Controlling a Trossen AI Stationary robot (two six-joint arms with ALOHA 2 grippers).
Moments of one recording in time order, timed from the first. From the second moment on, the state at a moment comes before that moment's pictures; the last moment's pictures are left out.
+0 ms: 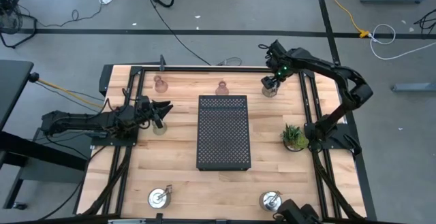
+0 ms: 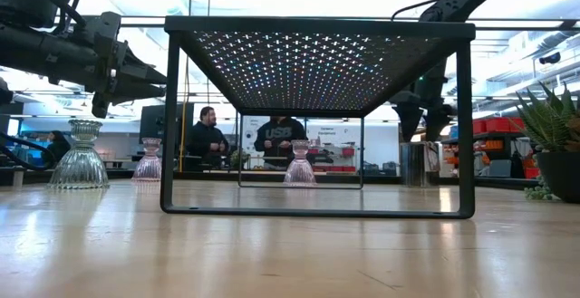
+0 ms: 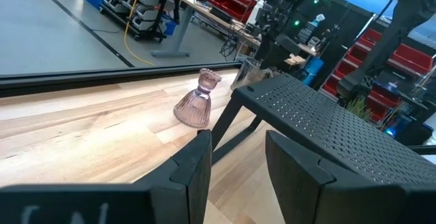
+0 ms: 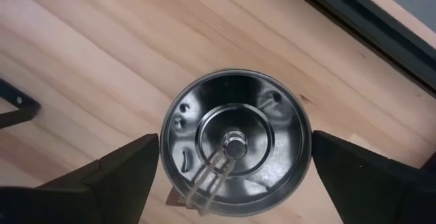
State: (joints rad) left arm 0.05 0.23 0.01 0.12 -0.50 -0.51; right arm -0.87 1.60 1.15 -0.90 -0.04 0.08
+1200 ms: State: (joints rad) left arm 0.05 0.23 0.01 0.12 -0.50 -0.51; right arm -0.87 1.66 1.16 -0.86 -0.04 0.09
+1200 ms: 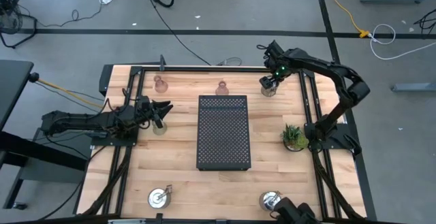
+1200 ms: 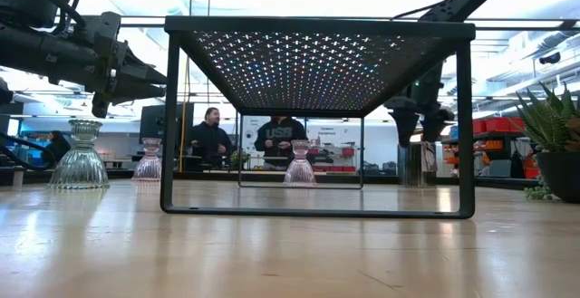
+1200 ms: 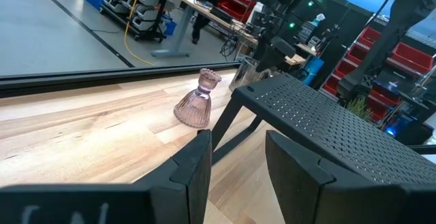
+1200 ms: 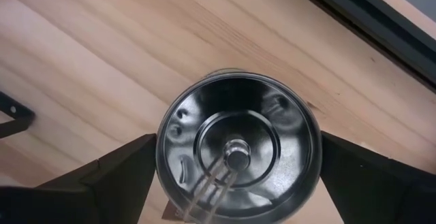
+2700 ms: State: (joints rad) left arm 0.05 0.23 0.01 0.12 -0.50 -0.50; right arm -0.84 1.67 1.16 -0.84 0.06 0.15
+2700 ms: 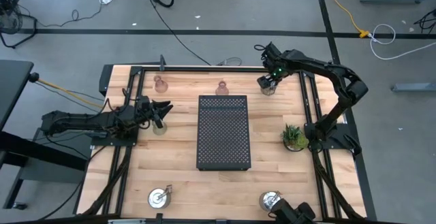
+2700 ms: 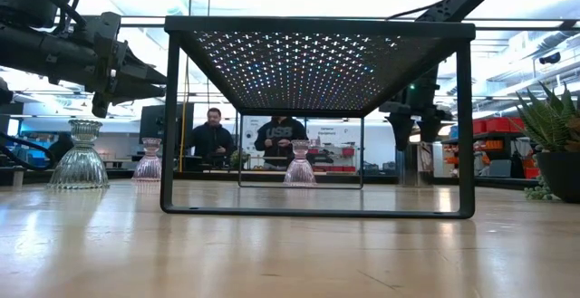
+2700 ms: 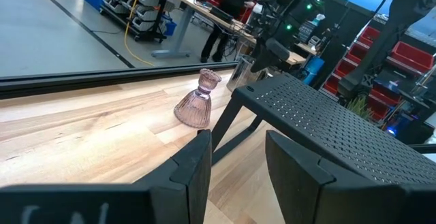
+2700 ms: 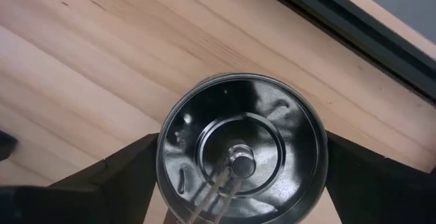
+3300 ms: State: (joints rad) left arm 0.05 0.23 0.01 0.12 -0.50 -0.50; right arm -0.83 1.67 1.15 -0.86 0.07 0.17
